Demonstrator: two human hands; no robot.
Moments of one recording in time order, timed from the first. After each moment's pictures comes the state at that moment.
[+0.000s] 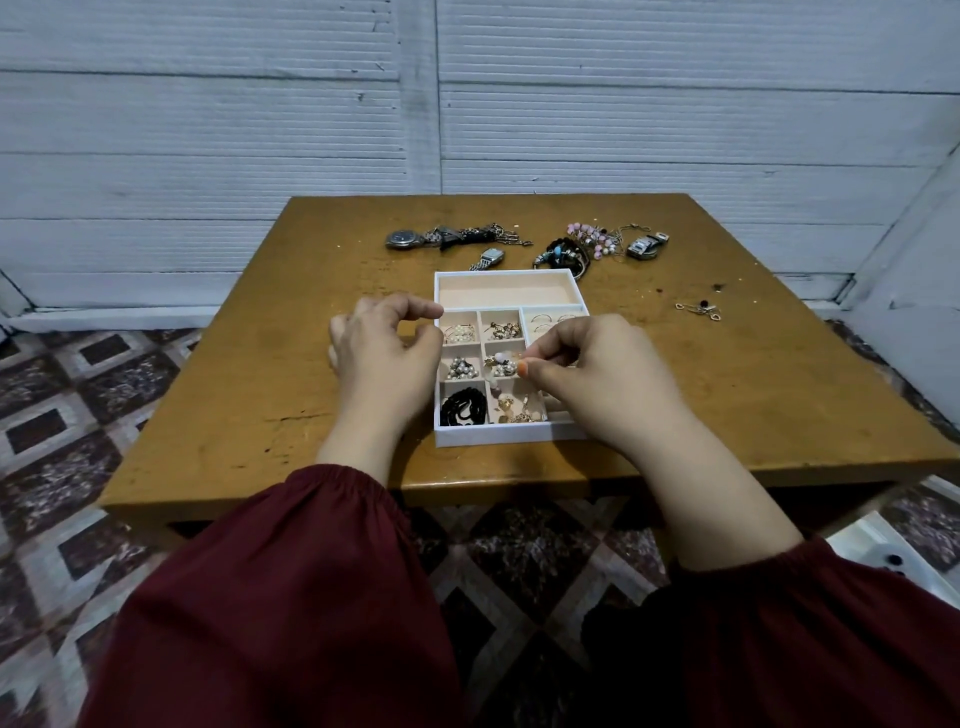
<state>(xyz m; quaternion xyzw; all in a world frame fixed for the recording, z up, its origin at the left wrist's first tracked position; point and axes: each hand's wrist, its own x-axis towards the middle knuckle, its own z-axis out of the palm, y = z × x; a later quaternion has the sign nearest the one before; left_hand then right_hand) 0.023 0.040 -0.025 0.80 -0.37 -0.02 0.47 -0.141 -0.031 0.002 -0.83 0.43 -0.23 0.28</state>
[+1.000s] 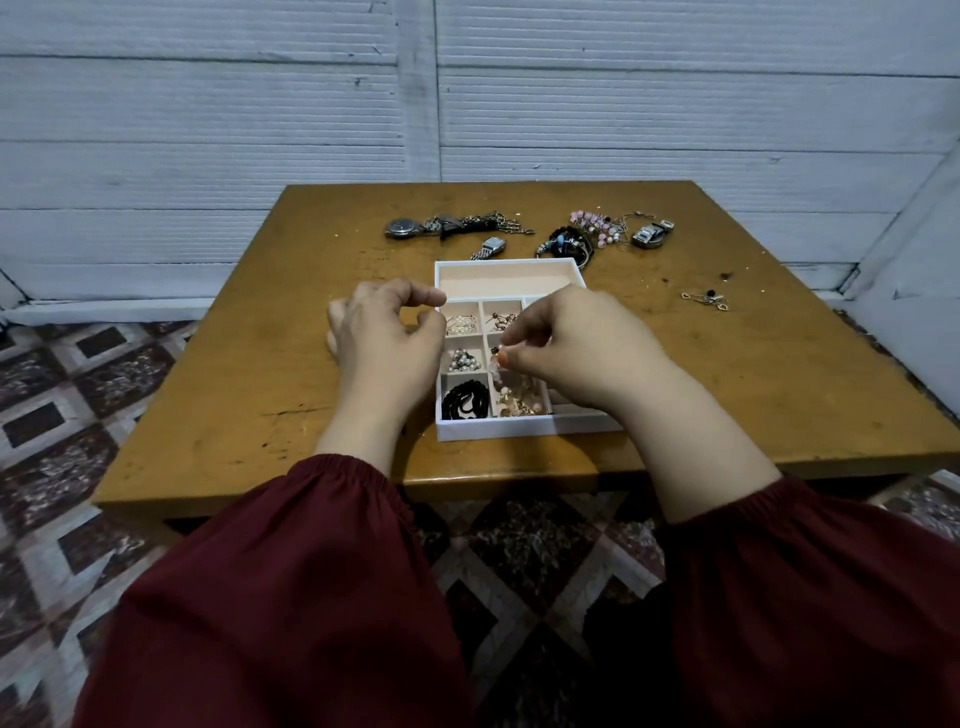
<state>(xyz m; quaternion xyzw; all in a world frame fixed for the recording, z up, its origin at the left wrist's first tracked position) 0.024 0.036 -0.023 0.81 -0.37 -0.01 0.46 -0.119 -0.042 0.014 -0.89 0.40 -0.13 0.20</state>
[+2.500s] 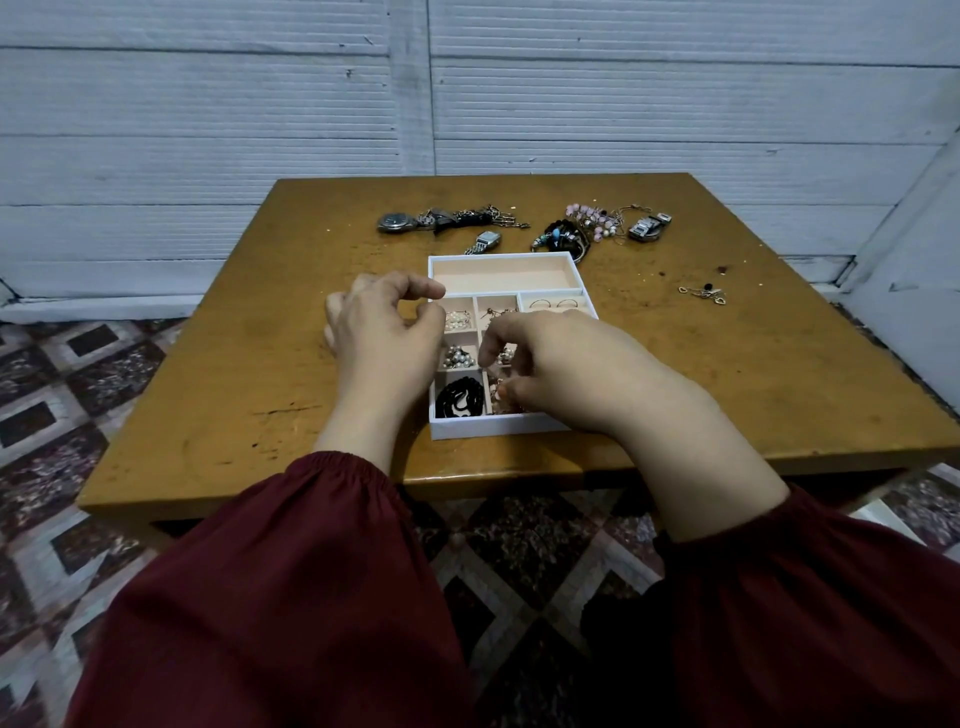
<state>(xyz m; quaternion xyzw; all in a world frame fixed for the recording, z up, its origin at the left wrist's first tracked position) 0.020 0.031 -0.022 0.80 -0.37 0.00 0.47 -0.121 -0.026 0.018 -0.93 0.34 -0.02 0.16</state>
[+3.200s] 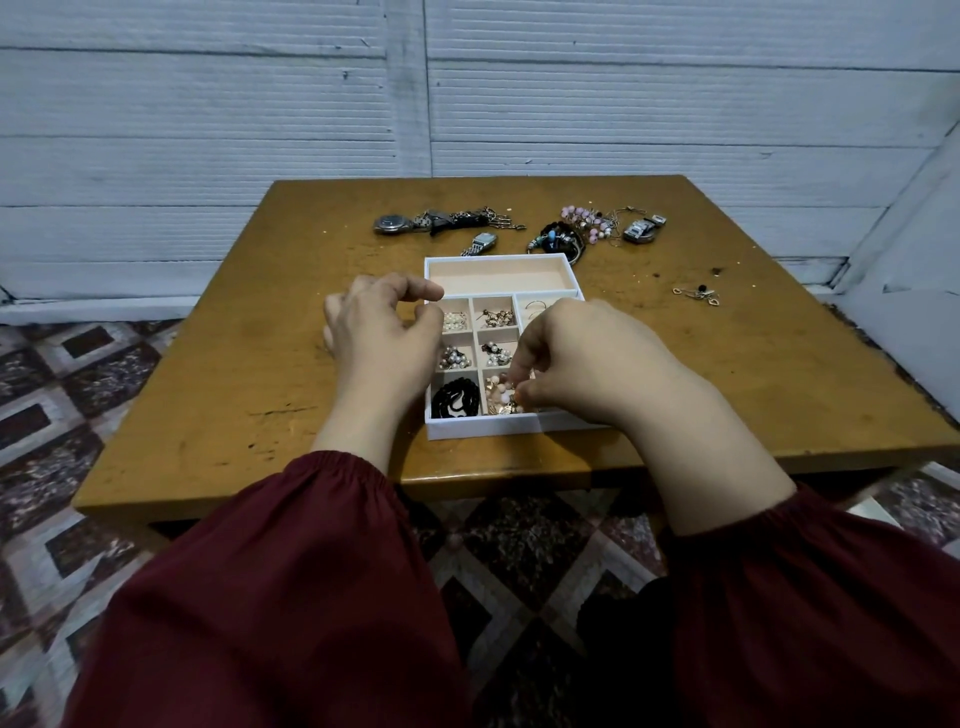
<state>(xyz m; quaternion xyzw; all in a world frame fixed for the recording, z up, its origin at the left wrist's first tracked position) 0.018 0.031 -0.020 0.80 -0.37 -0.01 0.46 -0.132 -0.035 0.020 -0.91 0.38 -0.05 0.14</state>
